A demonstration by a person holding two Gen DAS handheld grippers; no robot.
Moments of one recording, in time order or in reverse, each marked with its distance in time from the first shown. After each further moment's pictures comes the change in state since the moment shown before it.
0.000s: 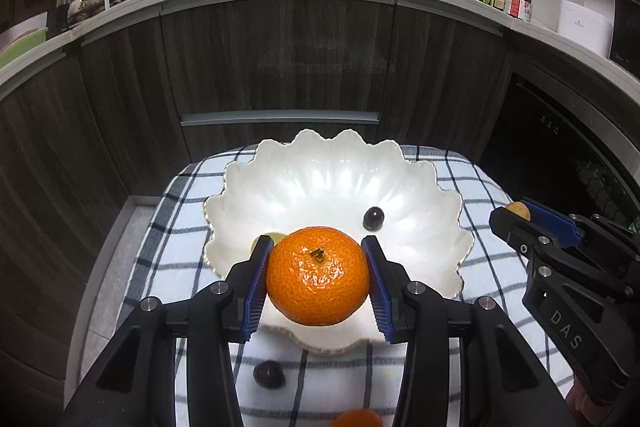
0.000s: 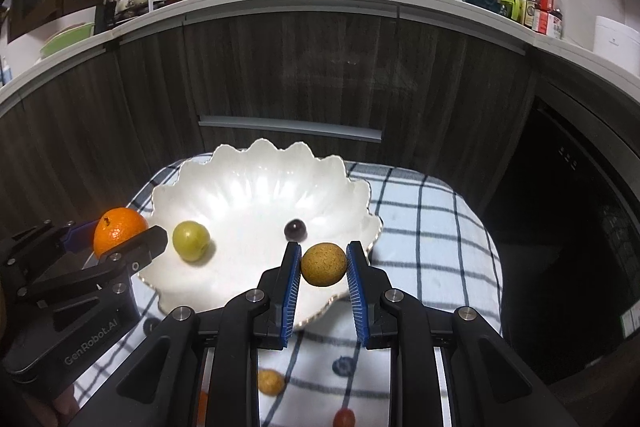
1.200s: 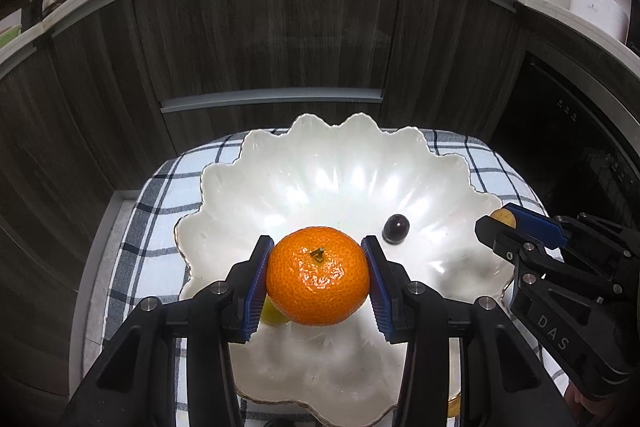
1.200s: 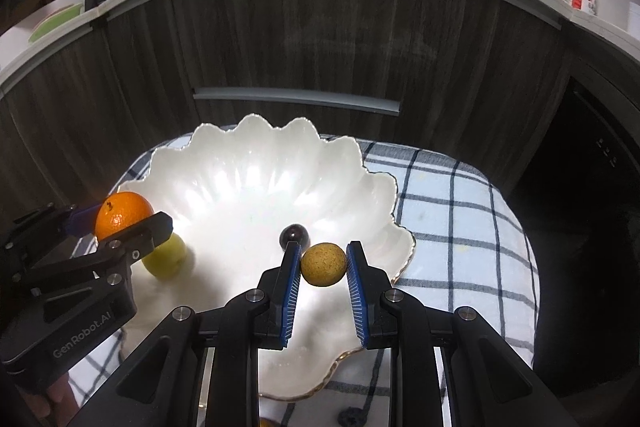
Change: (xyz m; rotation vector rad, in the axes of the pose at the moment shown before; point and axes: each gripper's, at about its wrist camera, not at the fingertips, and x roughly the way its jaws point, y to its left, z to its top) left arm 0.073 0.014 0.024 0.033 0.101 -0.023; right arm 0.087 0.000 0.018 -0.004 0.136 0.037
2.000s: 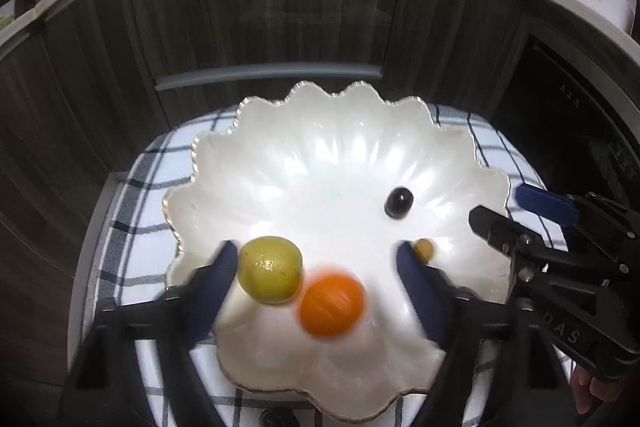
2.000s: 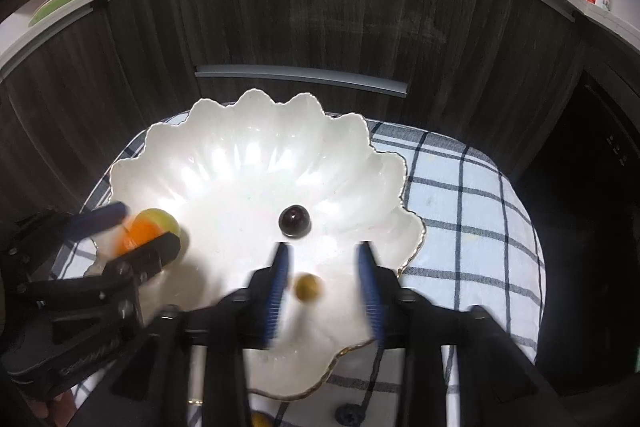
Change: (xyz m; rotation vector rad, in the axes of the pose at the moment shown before) left arm 0.007 0.003 -0.011 -0.005 0.057 0.001; right arm 0.012 -0.001 -0.001 -0.018 0.062 0.005
